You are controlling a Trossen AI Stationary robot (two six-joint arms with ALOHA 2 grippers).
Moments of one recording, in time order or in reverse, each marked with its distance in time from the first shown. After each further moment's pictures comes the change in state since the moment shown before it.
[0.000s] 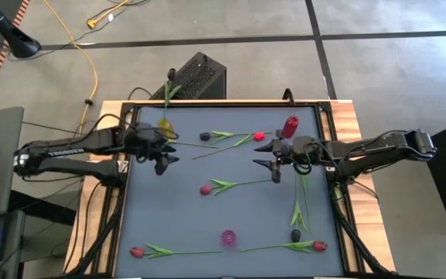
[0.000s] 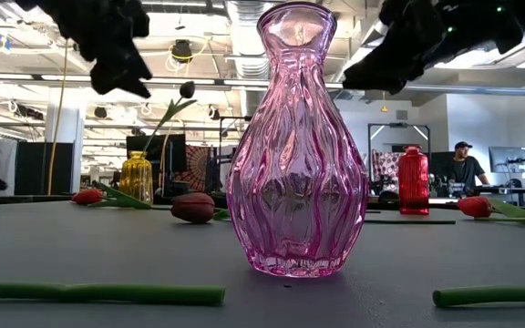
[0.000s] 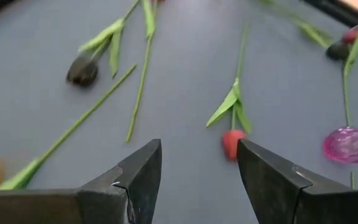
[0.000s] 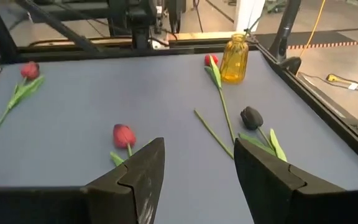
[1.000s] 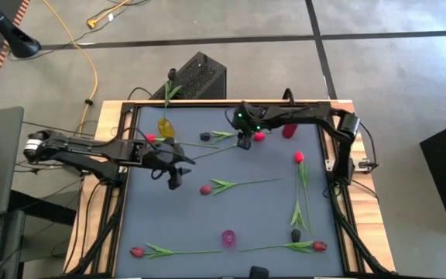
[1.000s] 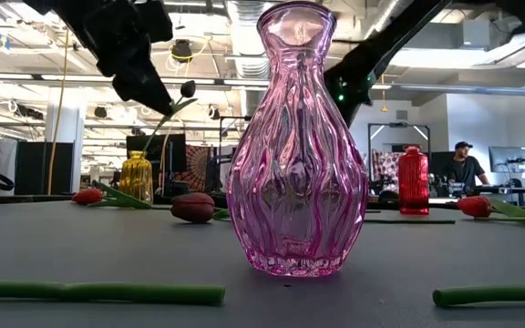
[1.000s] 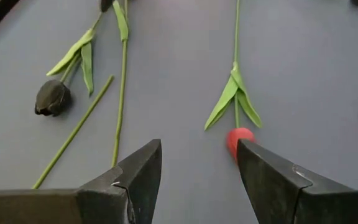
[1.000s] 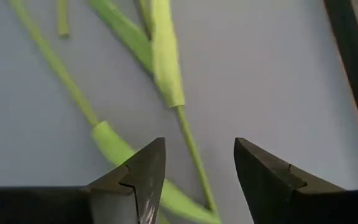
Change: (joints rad) left arm -0.211 0.237 -0.002 0.147 -0.203 0.081; right arm -0.449 0.867 0.697 -0.539 -0.108 -0.267
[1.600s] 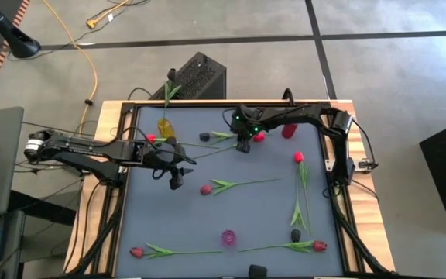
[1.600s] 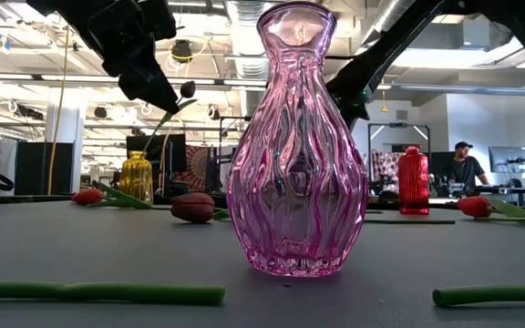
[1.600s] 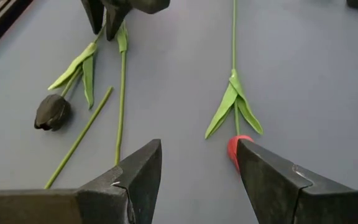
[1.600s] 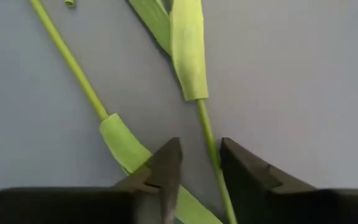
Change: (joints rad) left arm 0.000 0.009 -0.001 0.044 -0.001 0.036; right arm -0.013 0.090 0.003 0.012 -0.062 -0.026
